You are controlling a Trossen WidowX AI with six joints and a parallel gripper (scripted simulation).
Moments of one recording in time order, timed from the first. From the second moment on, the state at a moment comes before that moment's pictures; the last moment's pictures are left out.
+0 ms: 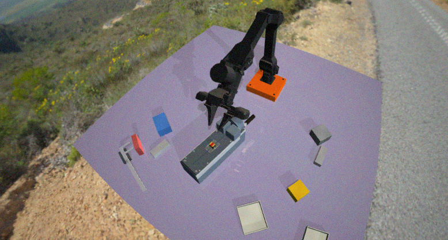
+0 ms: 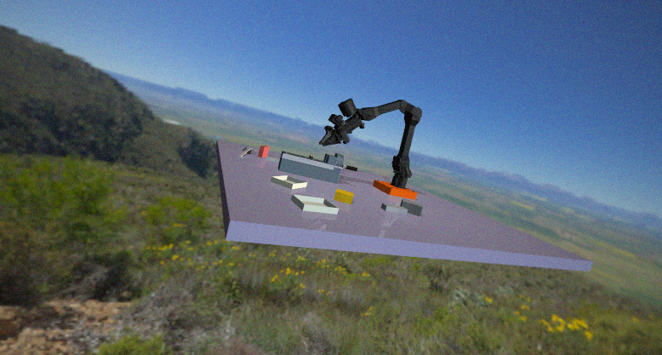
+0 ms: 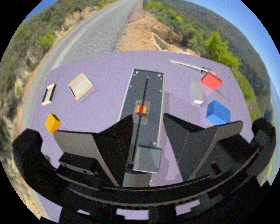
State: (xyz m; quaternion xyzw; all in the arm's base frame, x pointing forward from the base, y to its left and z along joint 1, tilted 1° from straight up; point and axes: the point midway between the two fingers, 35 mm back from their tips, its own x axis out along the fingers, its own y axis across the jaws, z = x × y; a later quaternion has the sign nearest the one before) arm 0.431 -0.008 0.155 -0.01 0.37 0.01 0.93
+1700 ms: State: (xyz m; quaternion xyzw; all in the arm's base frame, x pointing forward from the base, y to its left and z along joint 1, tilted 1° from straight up) arm 0.431 -0.008 0.155 -0.01 0.37 0.01 0.93
